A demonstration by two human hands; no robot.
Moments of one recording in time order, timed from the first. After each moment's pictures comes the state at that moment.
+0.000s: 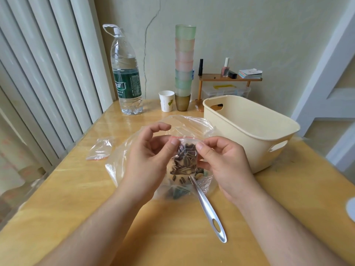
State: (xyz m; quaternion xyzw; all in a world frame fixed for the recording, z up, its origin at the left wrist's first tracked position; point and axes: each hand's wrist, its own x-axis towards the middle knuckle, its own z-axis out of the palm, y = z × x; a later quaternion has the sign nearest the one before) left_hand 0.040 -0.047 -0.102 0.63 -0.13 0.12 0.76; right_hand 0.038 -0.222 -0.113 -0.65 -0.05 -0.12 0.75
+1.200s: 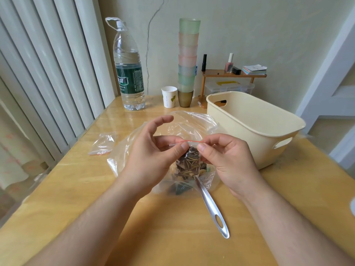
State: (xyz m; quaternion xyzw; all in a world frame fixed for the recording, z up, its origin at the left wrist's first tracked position) left_hand 0.036 -0.041 -0.091 0.65 -0.14 0.05 0.74; right_hand 0.034 -0.226 -0.108 -0.66 -0.10 -0.11 0.73
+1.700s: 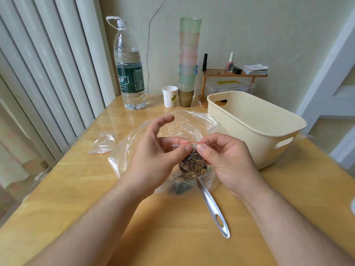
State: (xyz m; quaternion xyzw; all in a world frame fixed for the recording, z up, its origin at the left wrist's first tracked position) left_hand 0.038 -0.044 -0.095 0.64 -0.15 0.03 0.75; right_hand 0.033 -0.225 -0.110 -0.67 -0.12 -0.09 0.73
